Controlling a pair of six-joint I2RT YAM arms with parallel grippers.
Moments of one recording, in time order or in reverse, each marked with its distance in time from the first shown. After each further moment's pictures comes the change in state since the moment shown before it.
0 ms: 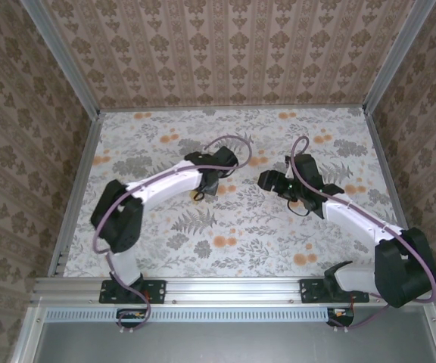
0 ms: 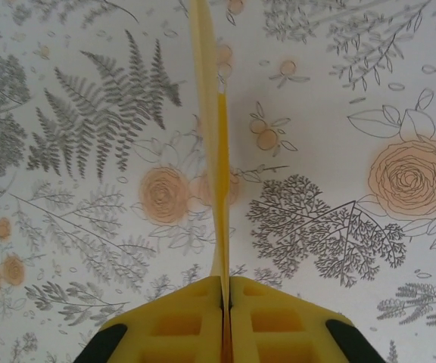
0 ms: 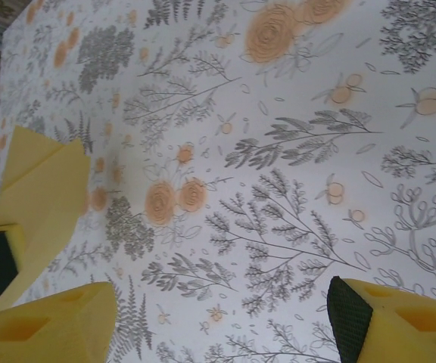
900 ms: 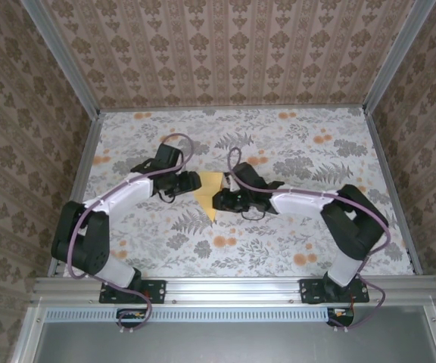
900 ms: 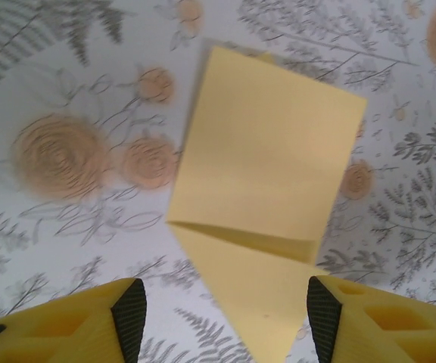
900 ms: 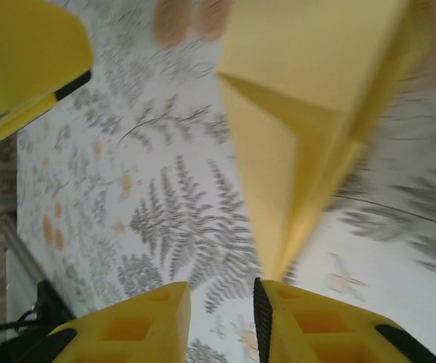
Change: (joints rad) left arm 0.392 -0.348 -0.468 0.467 0.718 -0.105; right arm 0.377 0.465 0.260 0.135 -0.162 0.078
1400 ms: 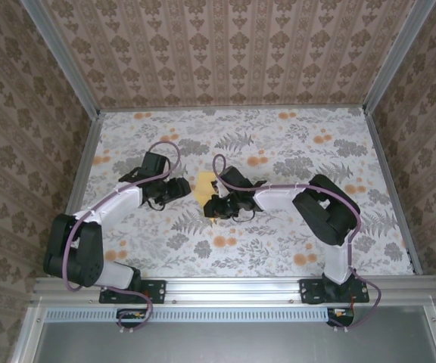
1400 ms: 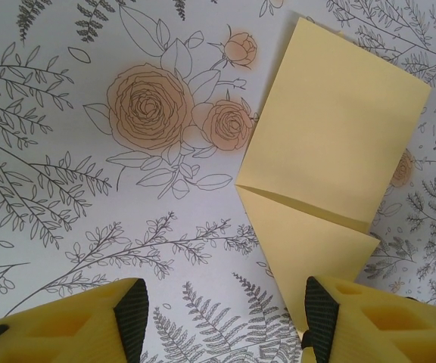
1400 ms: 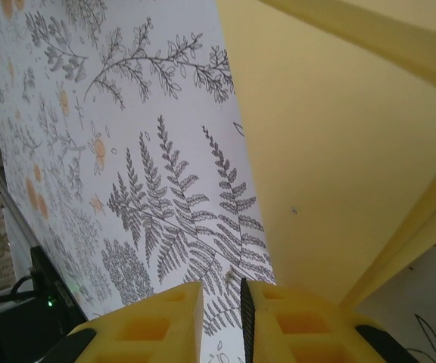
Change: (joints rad) left arm 0.081 -0.087 -0.111 0.012 0.045 -0.007; right arm 0.016 0.198 0.098 -0.012 -0.137 -0.017
